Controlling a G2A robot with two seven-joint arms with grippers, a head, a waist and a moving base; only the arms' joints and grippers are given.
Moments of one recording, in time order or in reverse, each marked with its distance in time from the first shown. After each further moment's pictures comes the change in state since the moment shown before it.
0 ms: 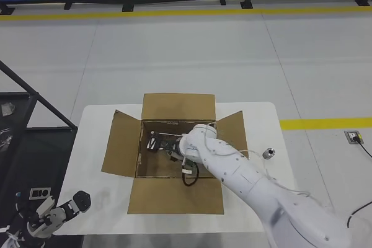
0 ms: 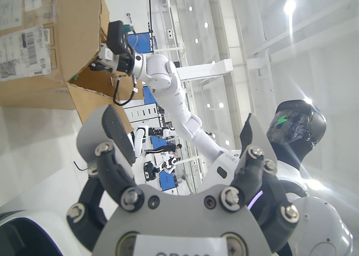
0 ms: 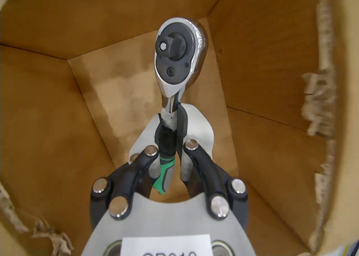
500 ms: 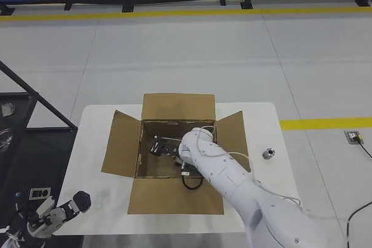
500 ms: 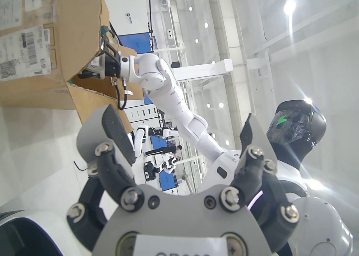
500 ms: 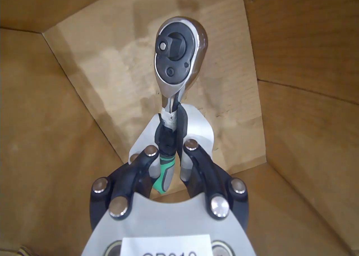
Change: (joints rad) left arm 0.000 0.000 0.000 0.000 0.000 0.000 0.000; right arm 0.016 -0.148 -0.013 0.273 0.006 0.003 0.082
